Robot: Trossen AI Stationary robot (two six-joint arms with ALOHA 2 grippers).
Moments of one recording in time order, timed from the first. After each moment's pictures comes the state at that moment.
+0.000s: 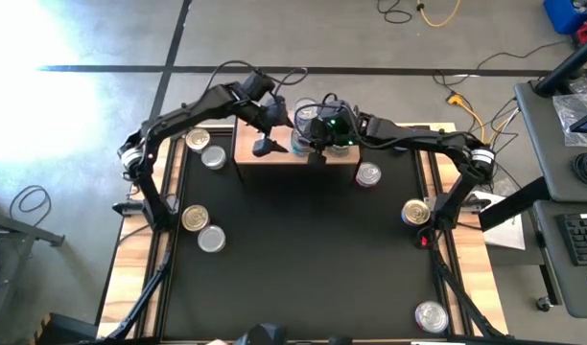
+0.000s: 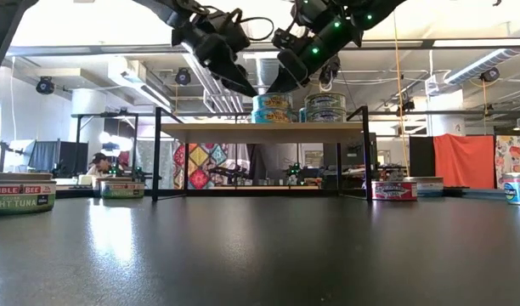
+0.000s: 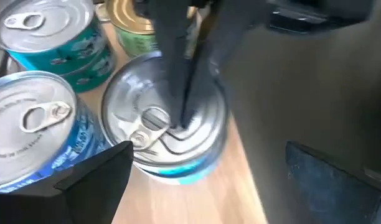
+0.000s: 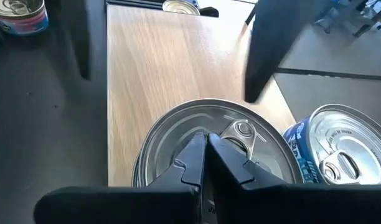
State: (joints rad) left arm 0.63 1.78 1.67 -0.79 0.55 0.67; right arm -0.43 1.74 1.37 -0.29 -0.03 -0.36
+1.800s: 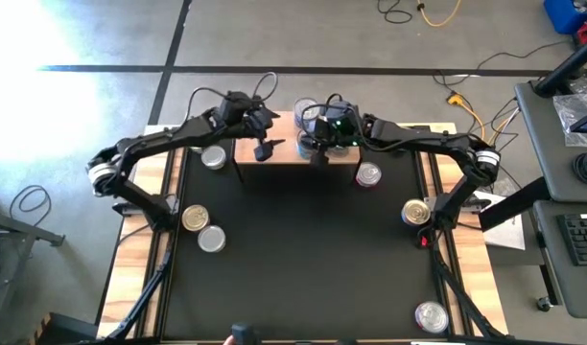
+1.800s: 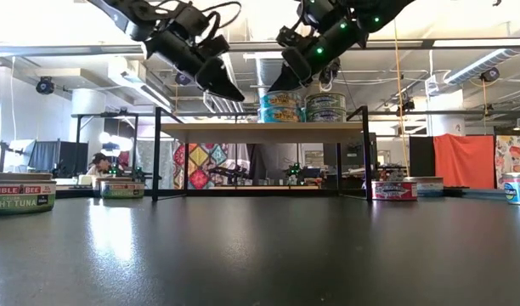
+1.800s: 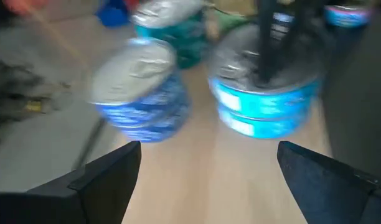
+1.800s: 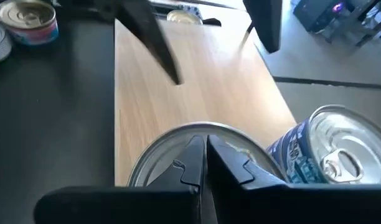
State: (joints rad) left arm 0.61 1.50 1.14 -0.15 0.19 0.45; right arm -0.43 1.65 1.31 -0.19 -0.08 -0.35
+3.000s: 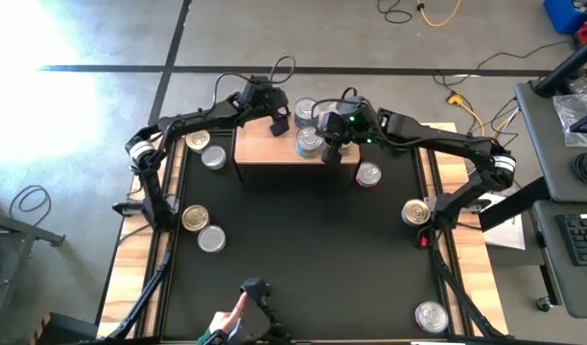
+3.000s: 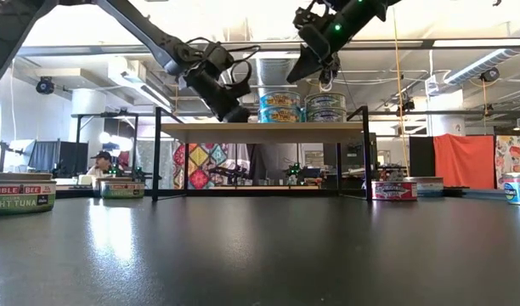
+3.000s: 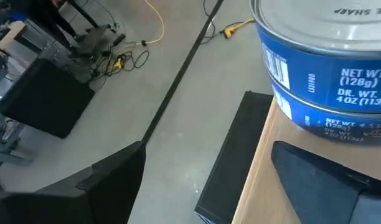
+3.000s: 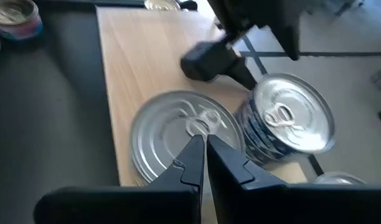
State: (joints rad) left arm 0.72 1.86 1.39 -0.05 -0.08 0.53; right arm -0.43 1.53 1.35 -0.43 0.02 -0.28
